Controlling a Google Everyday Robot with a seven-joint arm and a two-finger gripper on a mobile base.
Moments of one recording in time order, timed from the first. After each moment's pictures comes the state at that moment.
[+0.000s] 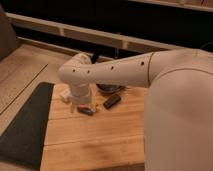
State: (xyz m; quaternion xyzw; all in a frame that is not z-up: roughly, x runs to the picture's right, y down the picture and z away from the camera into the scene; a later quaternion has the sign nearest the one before) arm -0.108 0.103 0.703 -0.26 0.23 0.64 0.68
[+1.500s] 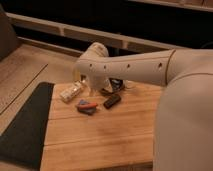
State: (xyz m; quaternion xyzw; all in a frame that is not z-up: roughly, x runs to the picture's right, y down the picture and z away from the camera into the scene) arm -0.011 0.014 0.751 -0.15 0.18 0.61 0.75
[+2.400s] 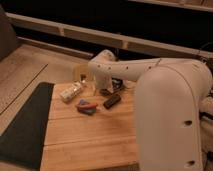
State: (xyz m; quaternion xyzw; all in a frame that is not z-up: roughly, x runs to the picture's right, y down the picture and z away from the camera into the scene) arm -0.022 0.023 0.853 -0.20 0.16 0.63 0.73
